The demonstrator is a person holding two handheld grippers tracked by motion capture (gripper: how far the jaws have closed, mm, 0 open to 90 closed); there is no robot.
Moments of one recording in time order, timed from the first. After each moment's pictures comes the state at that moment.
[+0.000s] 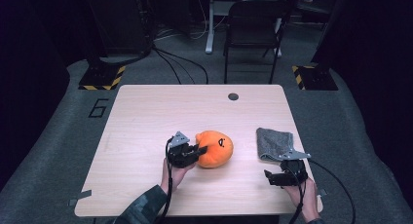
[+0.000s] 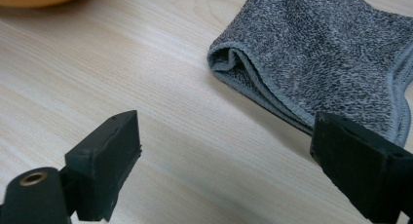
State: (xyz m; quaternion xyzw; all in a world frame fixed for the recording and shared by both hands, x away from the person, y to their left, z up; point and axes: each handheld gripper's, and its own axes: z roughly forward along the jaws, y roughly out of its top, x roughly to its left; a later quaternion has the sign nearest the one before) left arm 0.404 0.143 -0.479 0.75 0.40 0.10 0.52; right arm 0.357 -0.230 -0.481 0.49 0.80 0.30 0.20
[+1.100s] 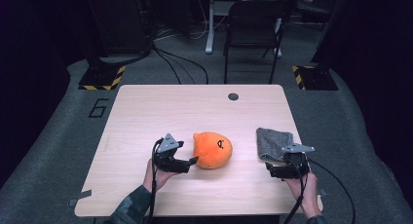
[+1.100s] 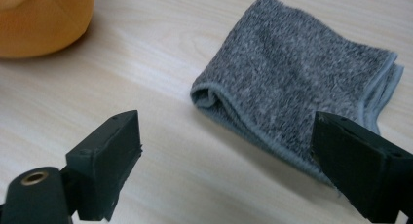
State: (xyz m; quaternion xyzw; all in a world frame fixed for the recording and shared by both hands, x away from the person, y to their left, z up) left arm 0.390 0.185 -0.462 0.80 0.32 0.14 0.48; right arm 0.374 -0.235 -0.466 0.49 0.78 0.32 0.21
